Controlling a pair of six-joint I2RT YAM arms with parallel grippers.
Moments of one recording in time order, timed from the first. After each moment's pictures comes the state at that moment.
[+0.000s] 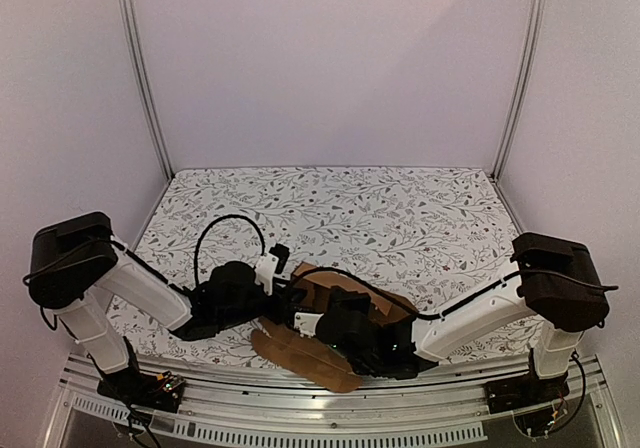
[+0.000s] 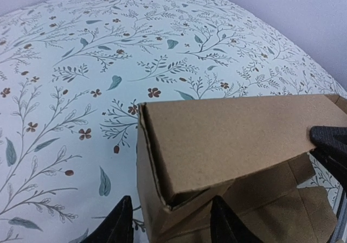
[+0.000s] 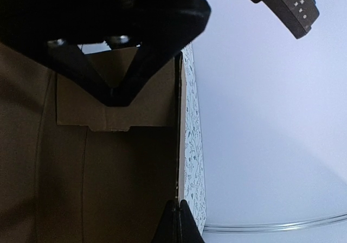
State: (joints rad) left arm -0.99 1.67 0.44 0.79 -0.20 -0.33; right arm 1.42 1.92 0.93 0.43 1.07 -0.84
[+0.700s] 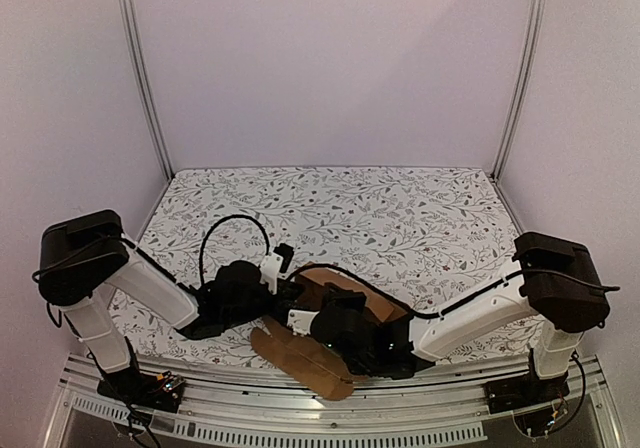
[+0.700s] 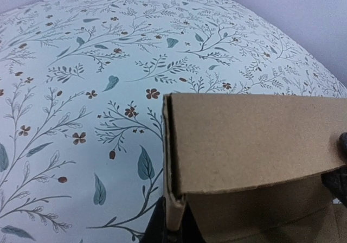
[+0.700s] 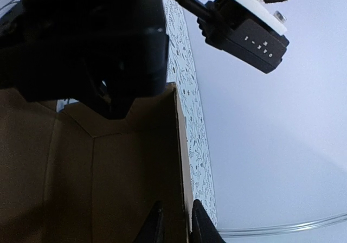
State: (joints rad) left arm -0.99 1.74 0.47 0.82 -0.20 -0.32; right arm 1.43 1.92 0.97 0.41 1.05 -0.78
